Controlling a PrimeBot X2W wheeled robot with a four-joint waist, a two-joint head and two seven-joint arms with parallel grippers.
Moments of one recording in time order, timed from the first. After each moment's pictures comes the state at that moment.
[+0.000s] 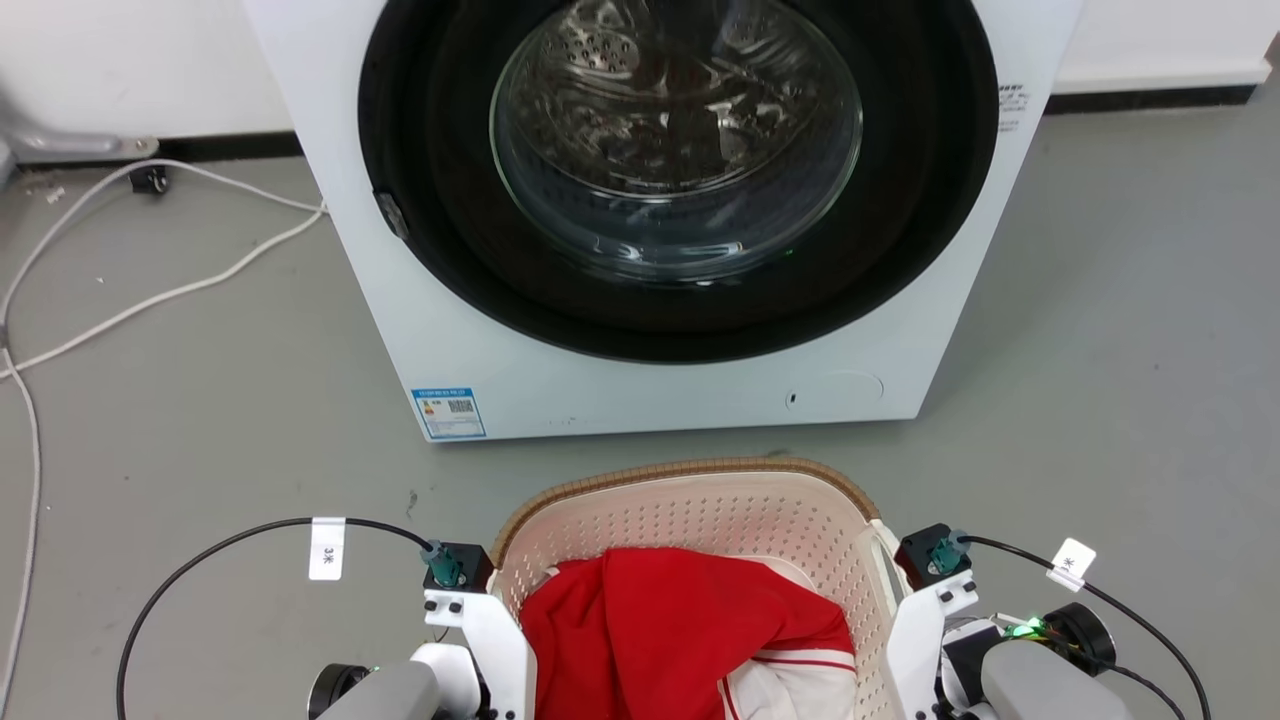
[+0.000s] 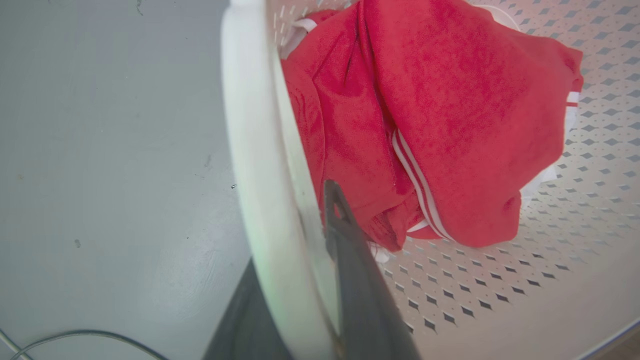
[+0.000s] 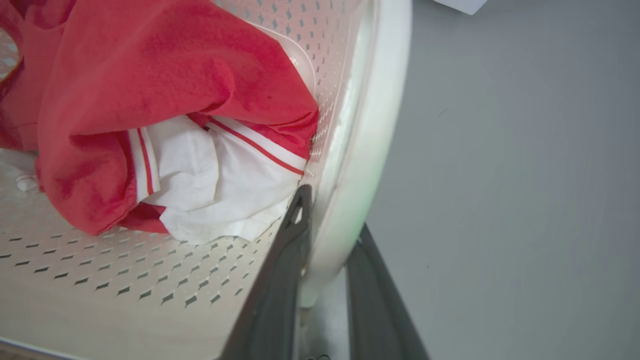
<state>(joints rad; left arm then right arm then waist) -0.57 0.15 -0.90 1.16 -0.94 -0.12 0.21 -0.56 -0.10 0.71 1.23 0.45 0.13 0.14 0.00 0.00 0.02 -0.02</state>
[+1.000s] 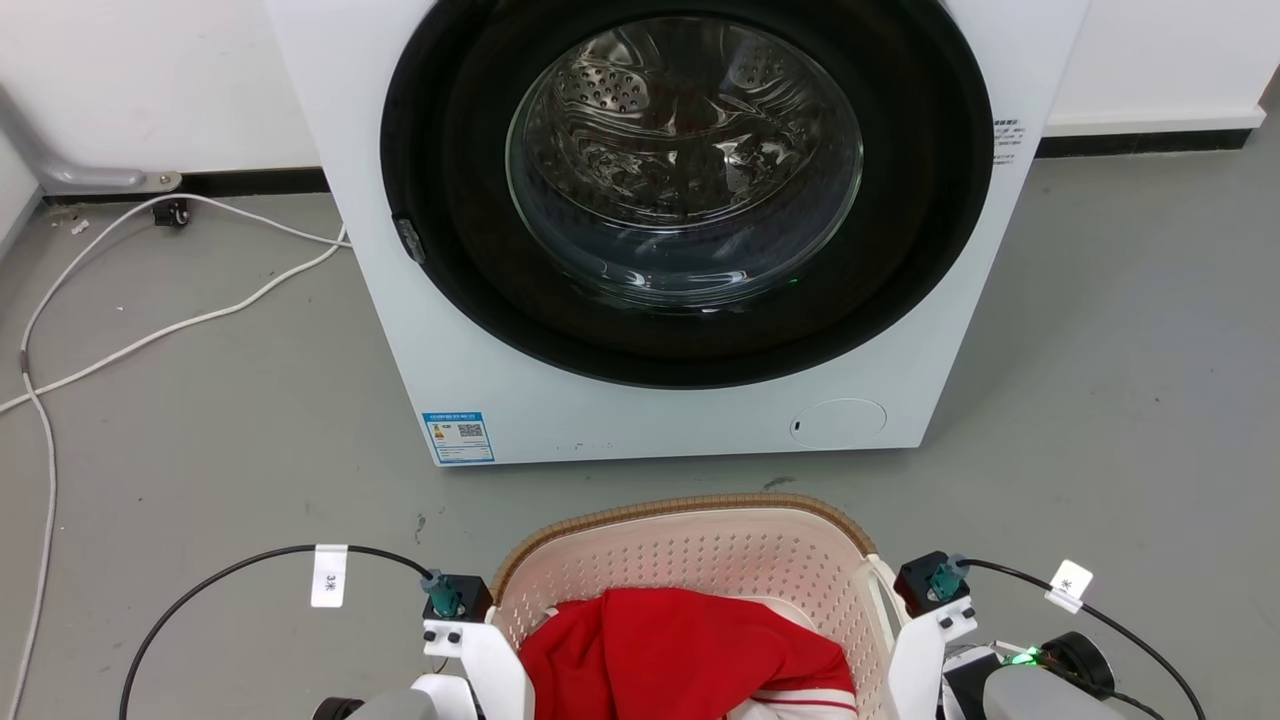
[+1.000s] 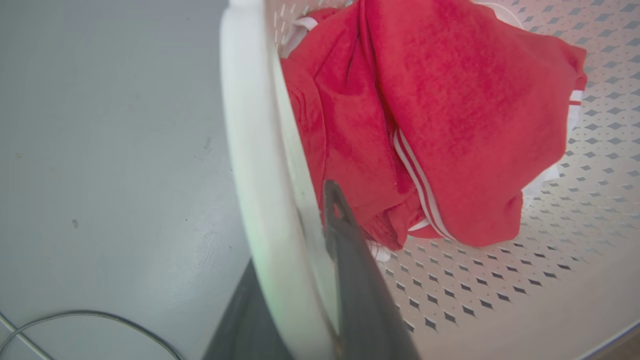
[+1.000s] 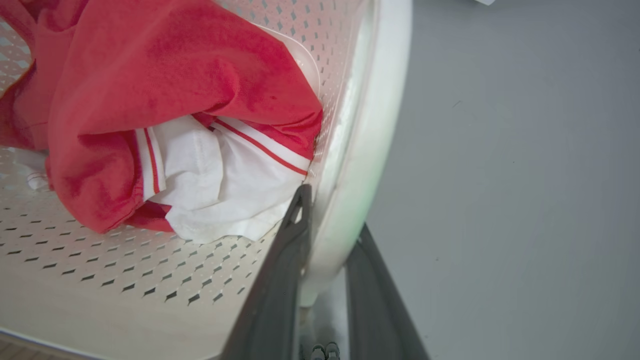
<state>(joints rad) -0.55 0.15 -1.00 1.19 -1.05 -0.12 0.22 -0.55 -0.14 0.97 1.21 0.71 0.13 0.15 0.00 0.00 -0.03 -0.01</state>
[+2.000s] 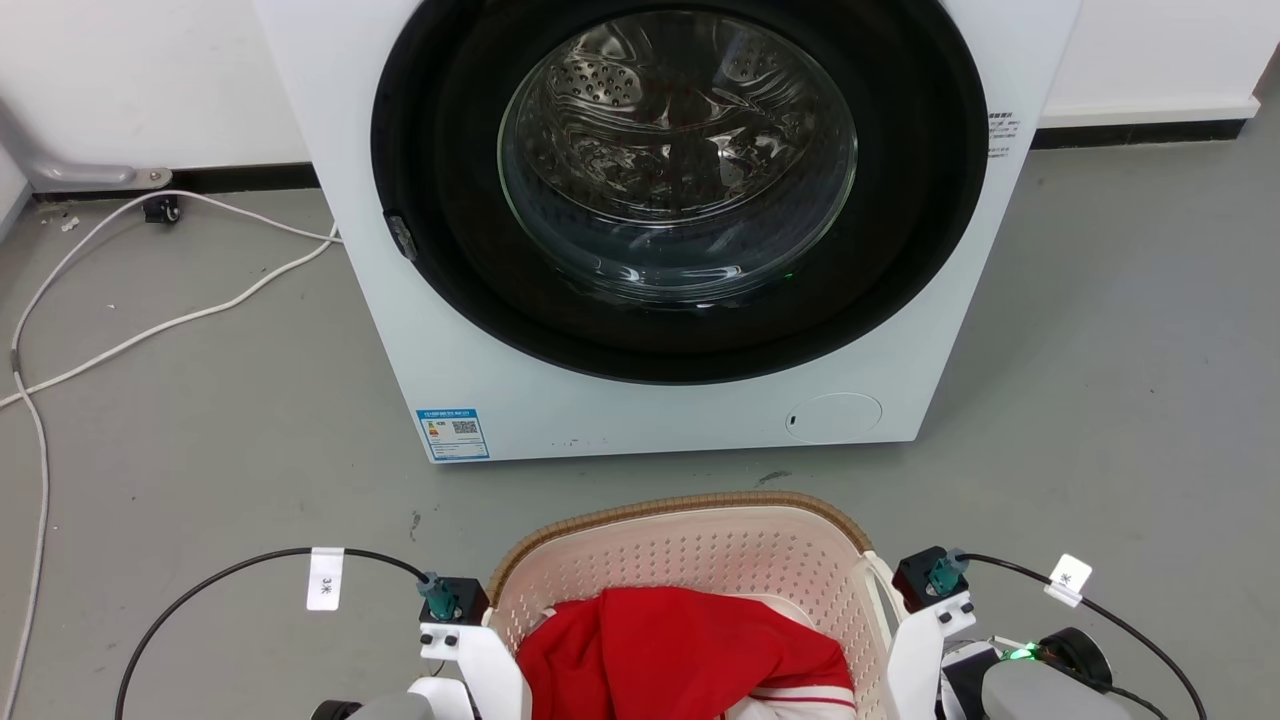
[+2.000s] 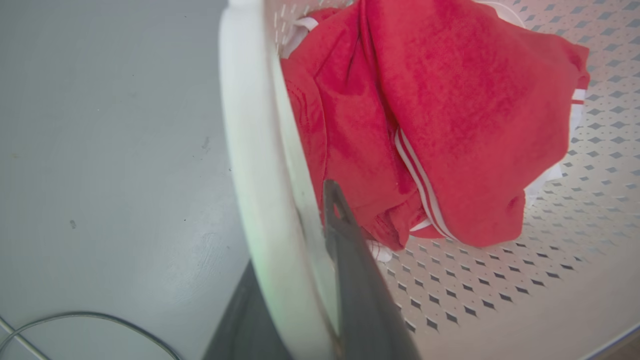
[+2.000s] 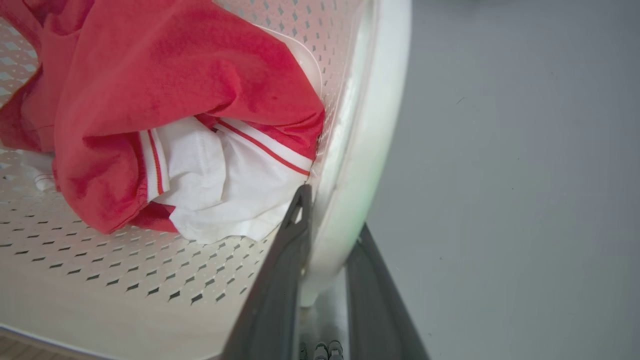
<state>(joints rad) -0.55 0.15 -1.07 1.20 -1.11 -0.12 0.20 -0.58 -0.15 1.11 1.22 0.86 0.13 0.14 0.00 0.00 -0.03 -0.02</state>
